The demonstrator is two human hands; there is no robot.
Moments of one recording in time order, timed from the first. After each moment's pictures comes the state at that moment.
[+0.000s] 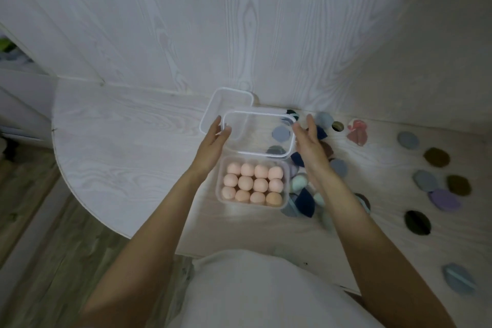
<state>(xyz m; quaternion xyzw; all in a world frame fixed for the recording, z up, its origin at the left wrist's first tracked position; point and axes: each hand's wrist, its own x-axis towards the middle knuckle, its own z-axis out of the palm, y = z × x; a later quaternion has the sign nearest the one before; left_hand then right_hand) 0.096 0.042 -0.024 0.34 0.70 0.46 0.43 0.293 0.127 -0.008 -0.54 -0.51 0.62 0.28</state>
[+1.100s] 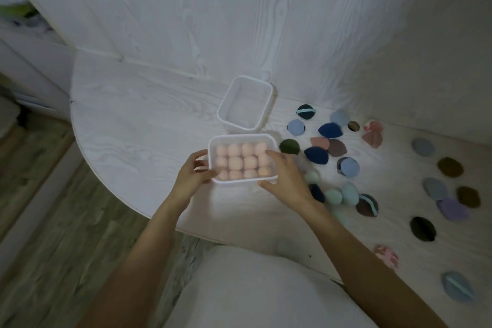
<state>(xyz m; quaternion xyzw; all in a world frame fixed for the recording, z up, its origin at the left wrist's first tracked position) 0.073 -0.056 -0.056 0.19 0.71 0.50 0.45 0.276 0.063 -0.060 -0.44 -0.83 0.35 0.05</state>
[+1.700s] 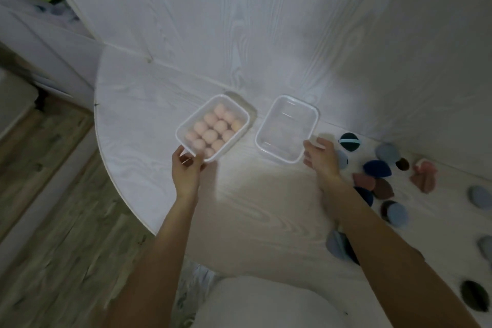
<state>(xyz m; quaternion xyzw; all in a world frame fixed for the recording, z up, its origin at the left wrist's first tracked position) -0.030 -0.020 -0.089 -0.02 0.71 0.65 0.28 0.165 0.170 -0.063 -0.63 -0.47 0.58 0.20</state>
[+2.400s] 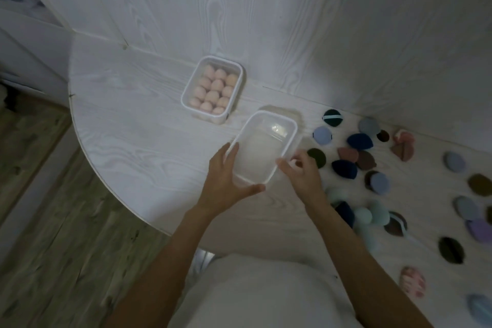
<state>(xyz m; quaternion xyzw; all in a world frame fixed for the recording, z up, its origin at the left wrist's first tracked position) 0.056 -0.034 -0.076 0.47 0.76 0.34 0.30 0.207 0.068 -0.031 -0.57 -0.64 0.50 0.14</state>
